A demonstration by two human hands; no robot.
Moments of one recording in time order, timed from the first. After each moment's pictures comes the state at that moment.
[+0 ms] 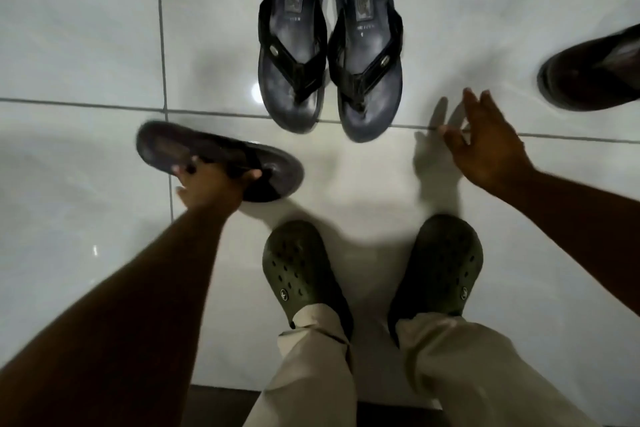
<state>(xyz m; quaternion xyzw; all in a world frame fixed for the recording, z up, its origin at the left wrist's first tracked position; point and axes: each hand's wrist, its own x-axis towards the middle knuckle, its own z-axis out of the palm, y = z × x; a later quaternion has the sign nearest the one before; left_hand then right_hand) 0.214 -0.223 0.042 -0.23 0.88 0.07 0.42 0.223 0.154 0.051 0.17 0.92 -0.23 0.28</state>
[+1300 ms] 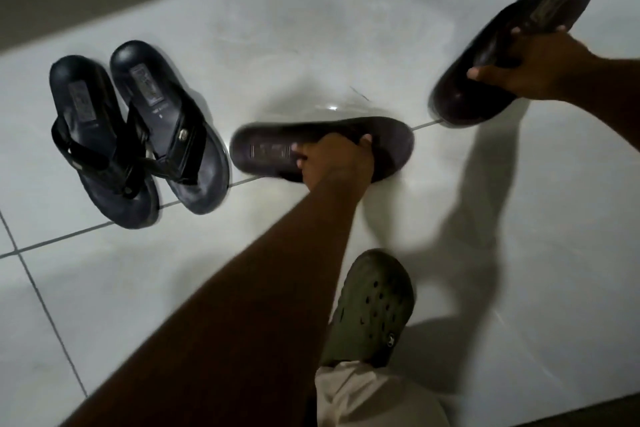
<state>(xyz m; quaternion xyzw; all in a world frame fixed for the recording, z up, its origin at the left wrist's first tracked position) 0.206 0.204 0.023 -0.05 0.88 0.11 0.46 0.234 0.485 0.045 0.23 0.91 -0.11 0.33</state>
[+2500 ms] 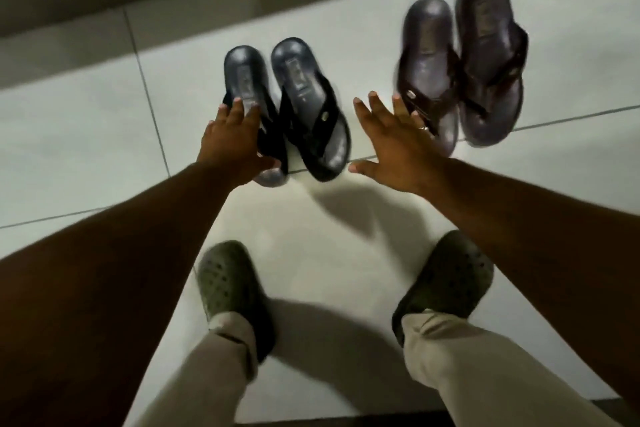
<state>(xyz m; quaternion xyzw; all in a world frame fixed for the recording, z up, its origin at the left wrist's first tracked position) 0.076 -0.107 0.119 0.17 0.92 -0.04 0.34 0.181 0.139 0.111 0.02 0.93 -0.22 0.29</state>
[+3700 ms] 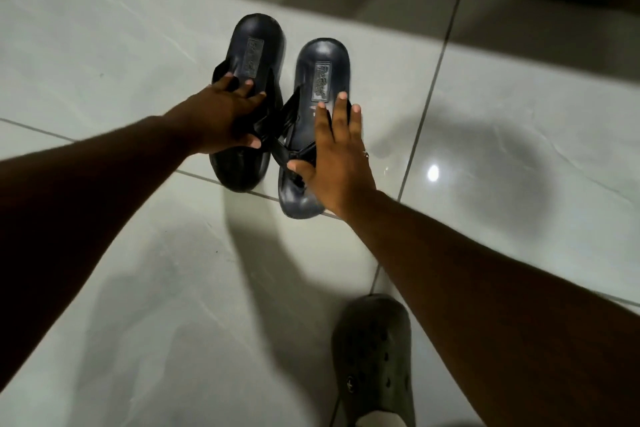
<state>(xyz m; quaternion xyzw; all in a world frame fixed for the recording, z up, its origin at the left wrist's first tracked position) -0.064 -0.597 0.033 0.13 0.92 -0.03 0.36 0.007 -0.390 0.000 -0.09 0.94 -0.27 0.20</state>
